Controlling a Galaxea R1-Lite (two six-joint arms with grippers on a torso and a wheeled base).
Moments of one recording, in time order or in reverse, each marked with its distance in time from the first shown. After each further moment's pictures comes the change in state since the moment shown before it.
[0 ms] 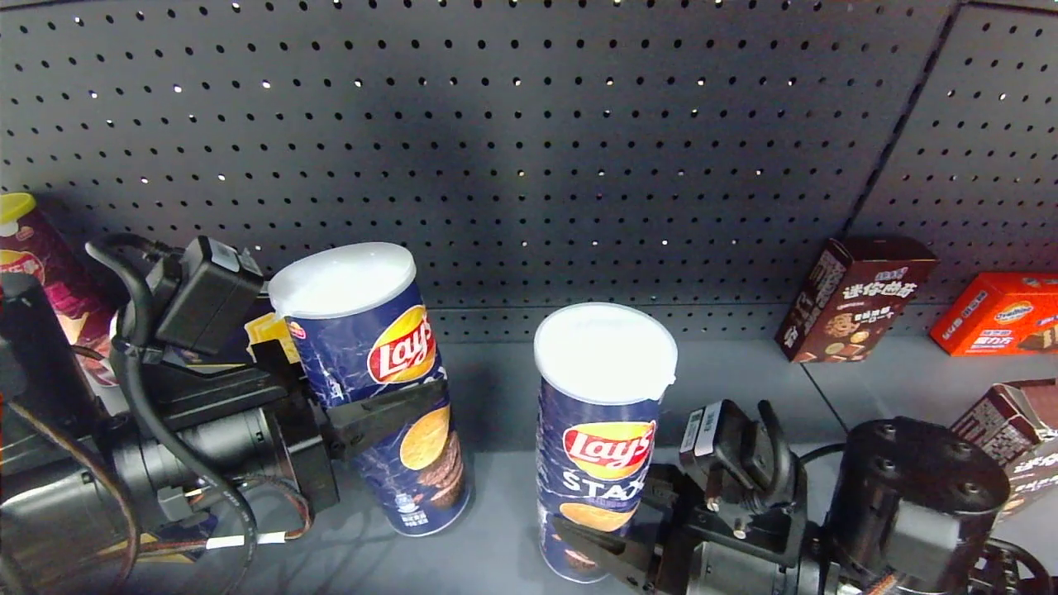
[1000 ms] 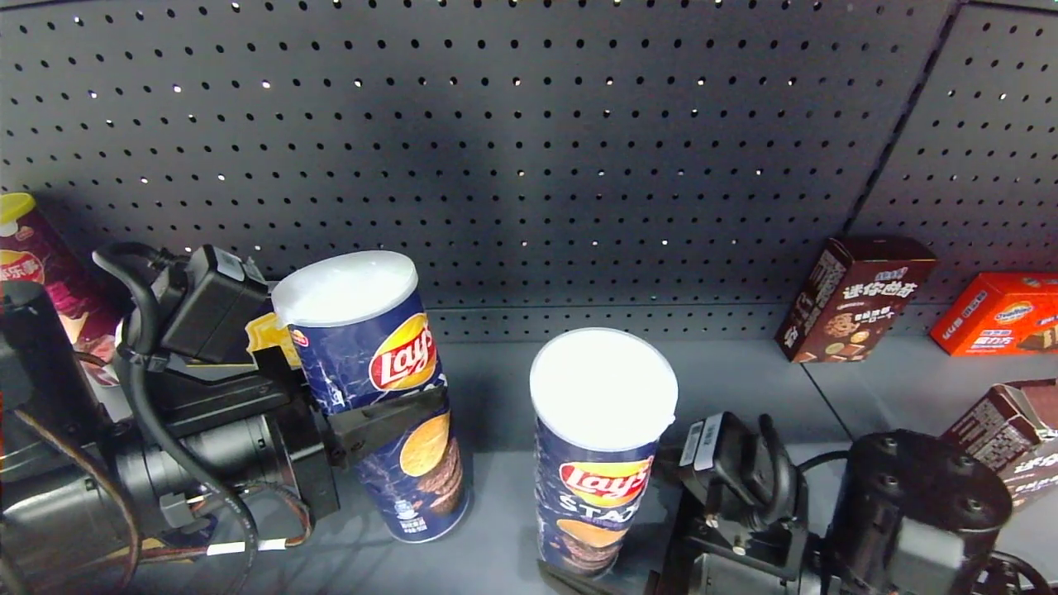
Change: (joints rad) left arm 0.000 -0.001 0.012 0.000 0.001 0.000; right arm 0.019 -0.006 0.028 -0.024 -0.030 -0.010
